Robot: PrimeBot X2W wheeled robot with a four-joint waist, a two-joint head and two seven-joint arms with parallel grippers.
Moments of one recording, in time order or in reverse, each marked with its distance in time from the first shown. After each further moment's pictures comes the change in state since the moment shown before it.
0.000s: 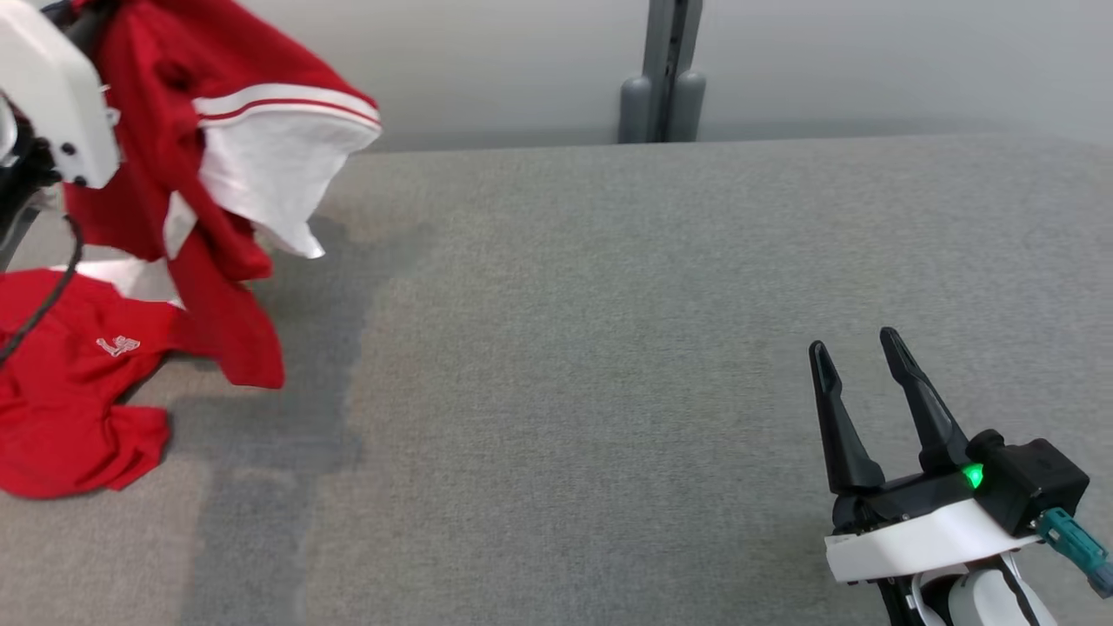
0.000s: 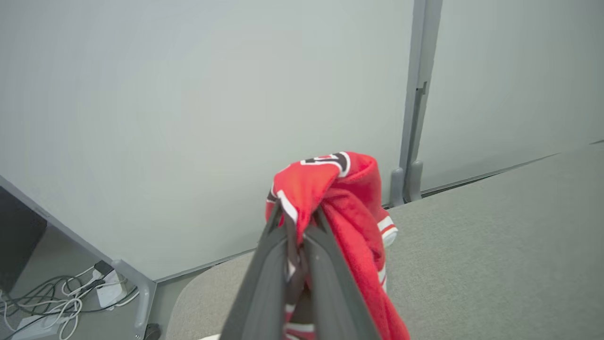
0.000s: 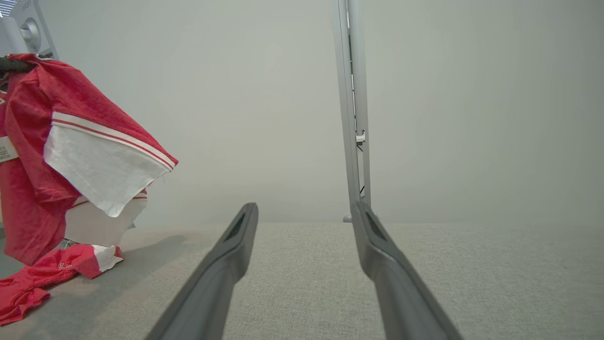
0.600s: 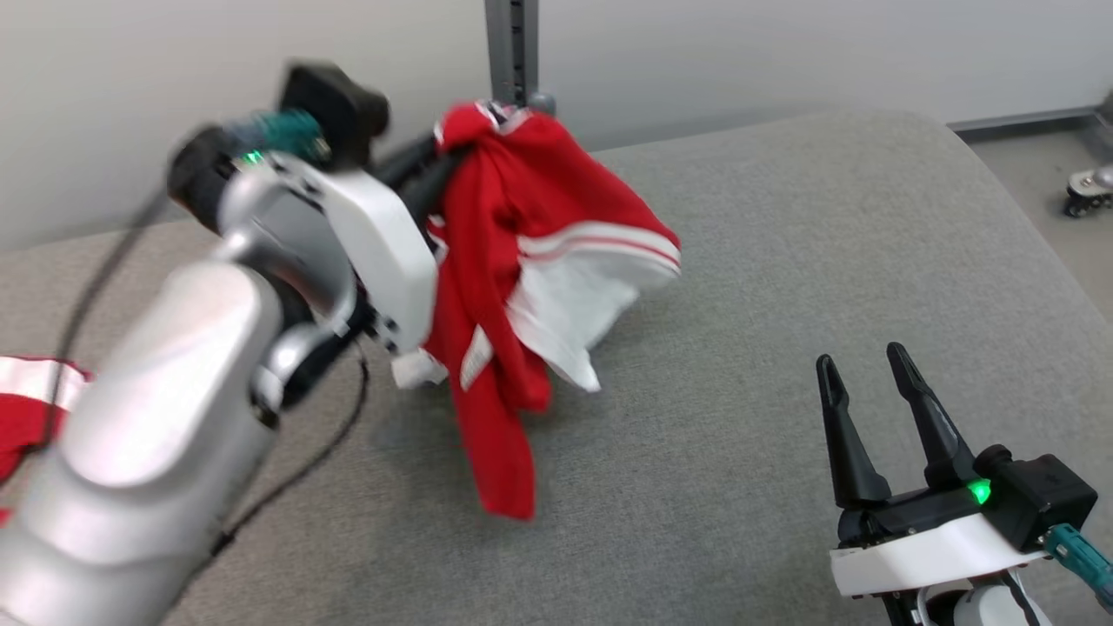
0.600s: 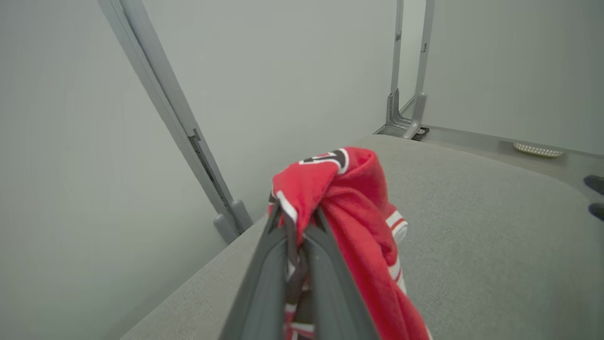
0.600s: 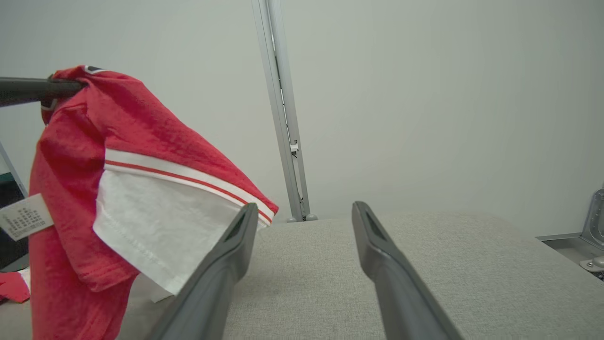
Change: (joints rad) left arm 0.214 -0.163 -0.139 -0.391 0.010 0.083 -0.045; right arm 0.035 -0.001 -0.013 -0.018 0.010 0.000 0.000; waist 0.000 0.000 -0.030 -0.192
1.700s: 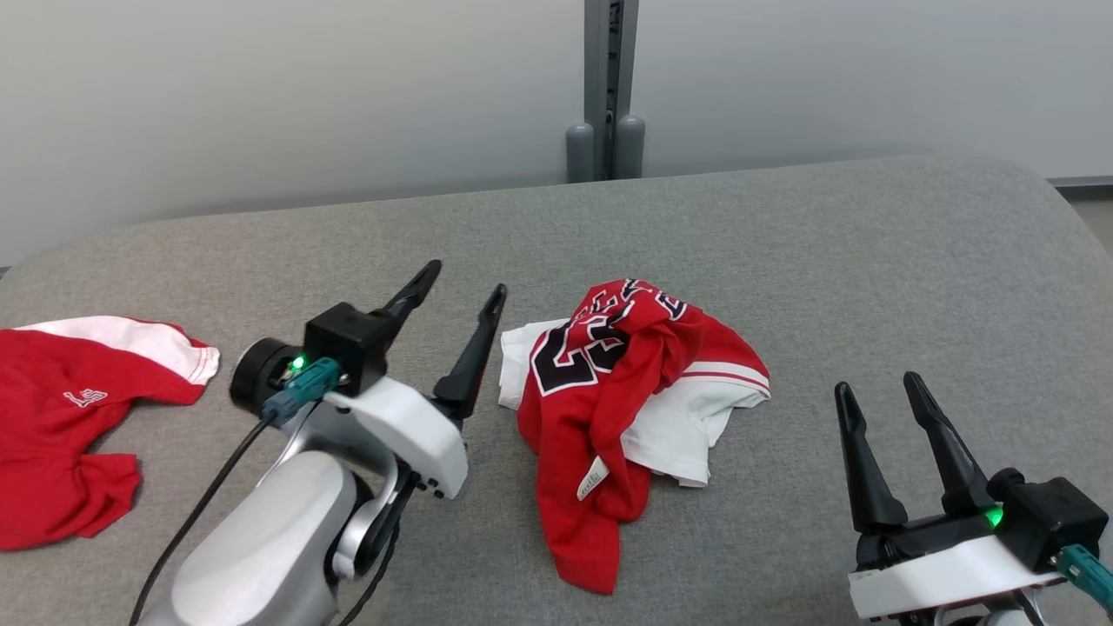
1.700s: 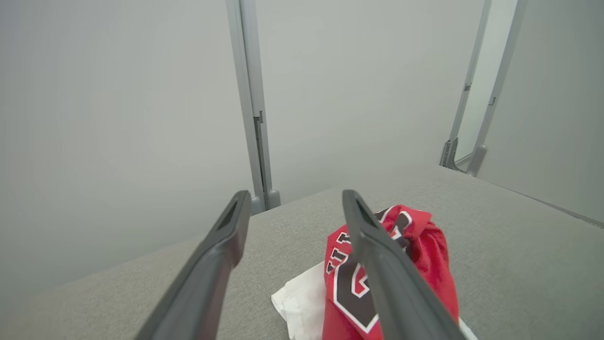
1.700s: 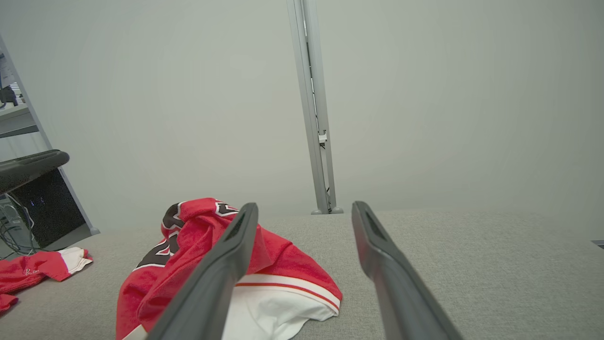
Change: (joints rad) left arm 0.307 -0.112 -0.053 0.116 0.071 0.132 -0.467; right arm 0.037 -0.012 -0.018 0.020 0.006 0.000 0.000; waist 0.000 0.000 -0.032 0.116
